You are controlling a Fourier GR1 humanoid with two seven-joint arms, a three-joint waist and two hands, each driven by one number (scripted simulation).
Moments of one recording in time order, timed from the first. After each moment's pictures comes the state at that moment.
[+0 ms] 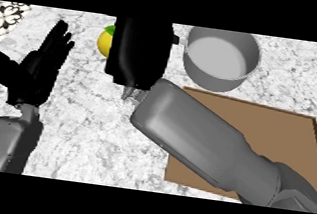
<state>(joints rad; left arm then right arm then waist) -0.32 0.18 0.05 -1.55 0.07 0.12 0.23 -1.20 -0.01 0.67 -1.13 0.93 -0.37 1.14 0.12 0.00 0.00</state>
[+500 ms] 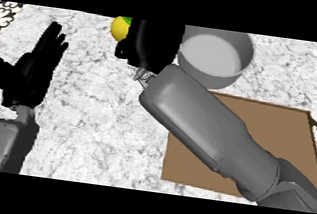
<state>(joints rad) -0.30 0.19 0.07 -1.55 0.07 0.12 0.22 -1.23 -0.01 0.61 -0.98 0.91 -0.52 1.12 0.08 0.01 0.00</state>
